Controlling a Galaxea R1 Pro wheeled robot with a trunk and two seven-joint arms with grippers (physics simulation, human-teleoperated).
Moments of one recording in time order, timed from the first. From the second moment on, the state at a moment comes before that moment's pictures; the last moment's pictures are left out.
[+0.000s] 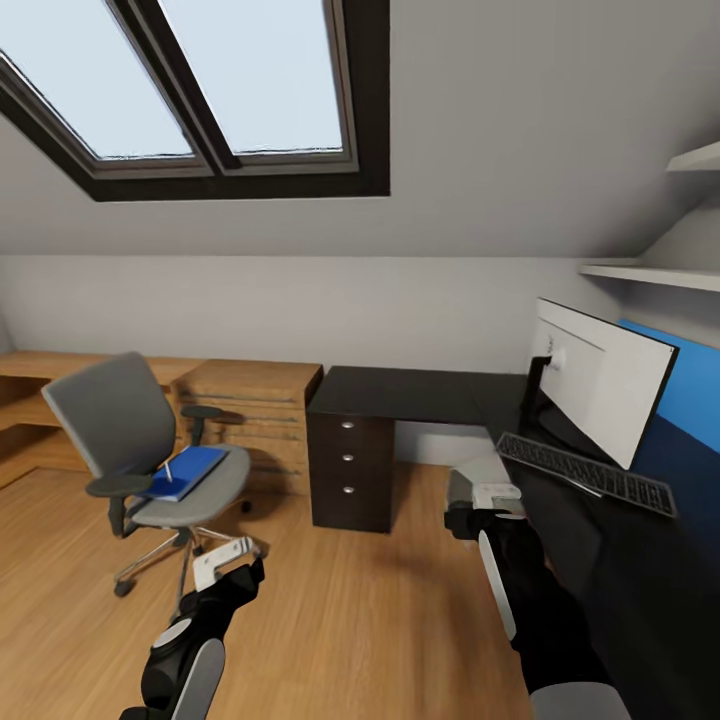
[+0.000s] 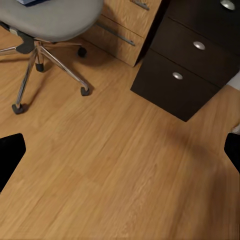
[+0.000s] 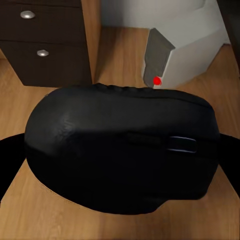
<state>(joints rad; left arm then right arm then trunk) -0.09 -0.10 -0.08 -1.59 0.41 0.52 0.53 -0.46 0.13 -0.06 -1.30 0.13 0.83 -0.08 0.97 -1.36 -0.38</state>
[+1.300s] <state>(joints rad) -0.09 -0.11 -0.08 -1.58 0.41 0.51 0.53 -0.46 0.13 -0.06 -1.30 0.13 0.83 -0.08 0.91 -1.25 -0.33</state>
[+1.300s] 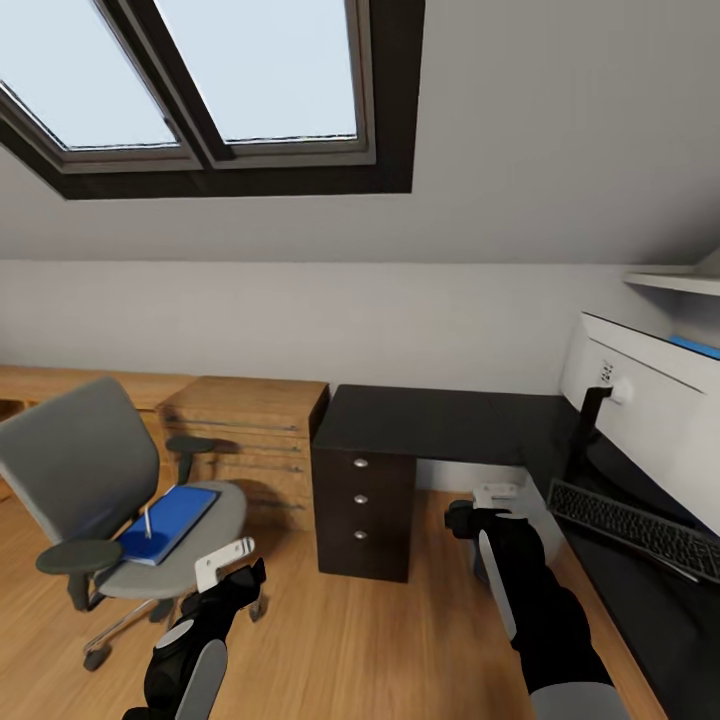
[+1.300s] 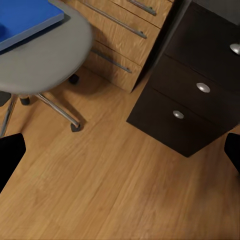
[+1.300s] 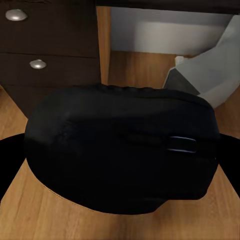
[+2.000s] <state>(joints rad) -0.09 -0.11 -0.08 -1.58 0.41 0.51 0.53 -0.46 0.13 -0.05 -1.30 0.13 0.83 -0.08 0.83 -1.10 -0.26</state>
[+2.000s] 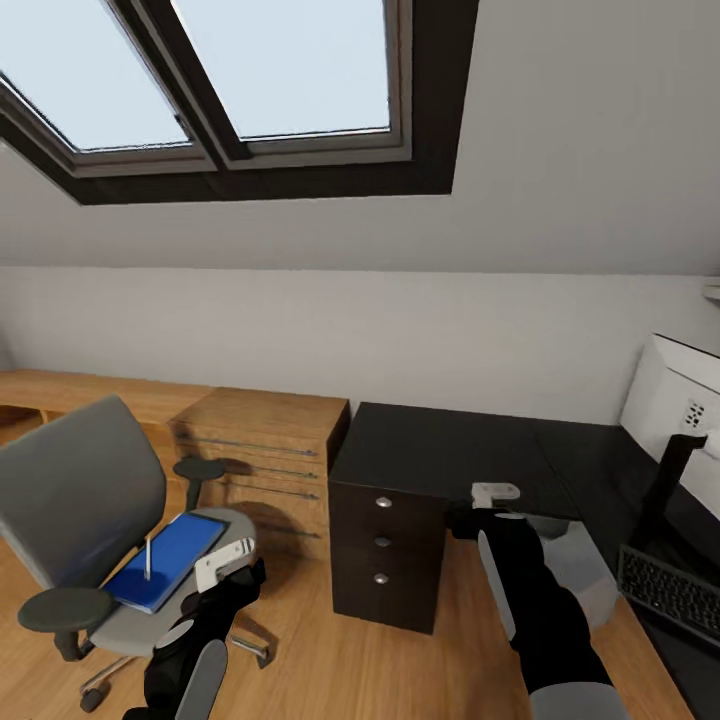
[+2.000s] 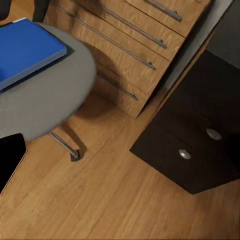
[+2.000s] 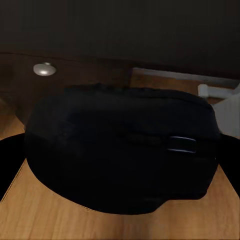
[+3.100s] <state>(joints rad) -0.08 -0.11 -0.08 -1.58 0.41 0.51 0.53 -0.46 0.13 -0.05 -1.30 0.13 0.83 -0.08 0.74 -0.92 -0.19</state>
